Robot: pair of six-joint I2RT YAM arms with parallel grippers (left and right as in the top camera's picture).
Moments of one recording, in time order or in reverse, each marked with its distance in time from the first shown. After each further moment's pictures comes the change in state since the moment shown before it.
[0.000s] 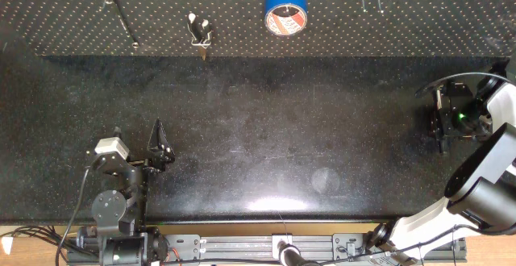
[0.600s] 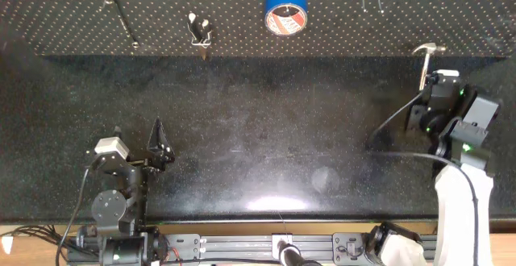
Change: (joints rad) left arm 0.000 -0.001 0.000 0.000 0.000 0.000; right arm 0.218 -0.745 -0.522 0.510 -0.224 0.413
